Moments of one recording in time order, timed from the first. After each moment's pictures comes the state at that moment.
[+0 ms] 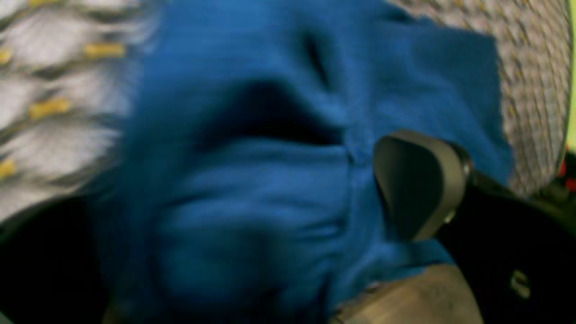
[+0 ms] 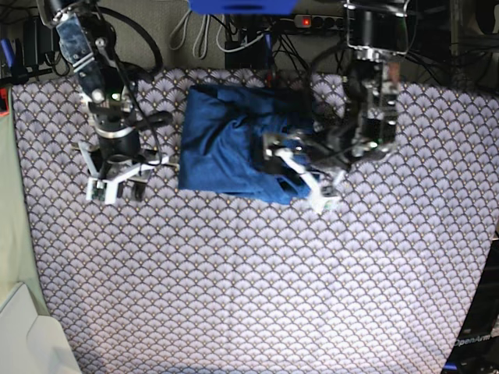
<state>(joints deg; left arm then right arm) -0.7 -2.1 3.2 87.9 -32.2 -6.6 62.8 -11.1 21.3 -18.9 110.4 19.0 -33.2 -28.1</state>
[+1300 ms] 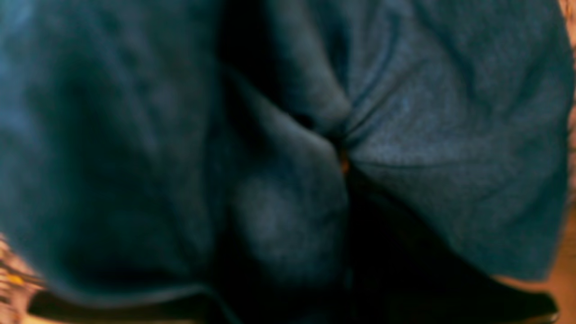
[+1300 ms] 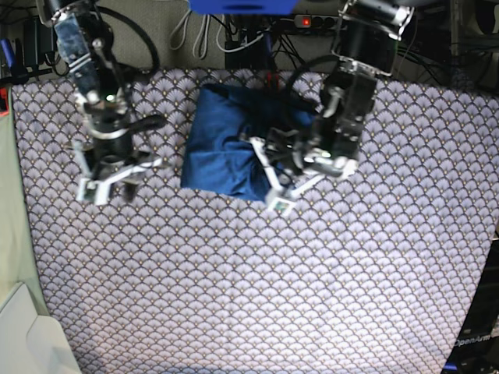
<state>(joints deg) -6.5 -3.4 19.1 86.2 -14.8 -6.1 66.6 -11.6 21.0 -15.0 110.4 19.1 -33.2 -28.4</state>
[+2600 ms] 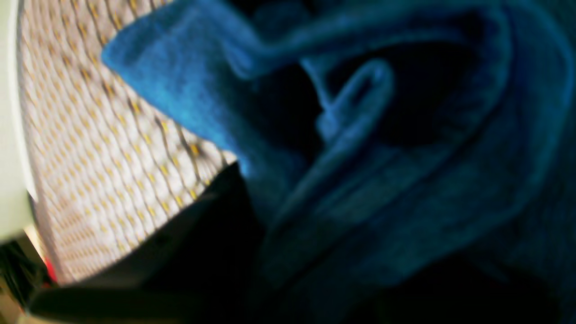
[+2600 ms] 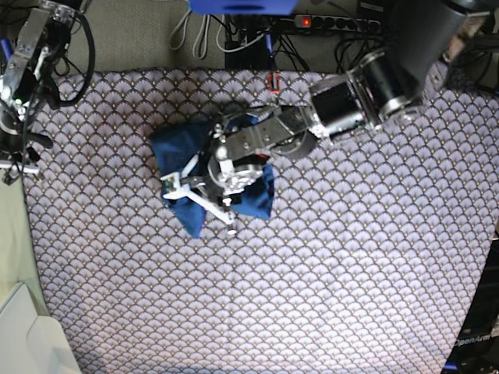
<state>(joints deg) -32.8 -3.8 71.9 67.6 1.9 -6.5 45.8 -13.0 9.6 29.2 107.9 18.8 -20.9 -33.4</state>
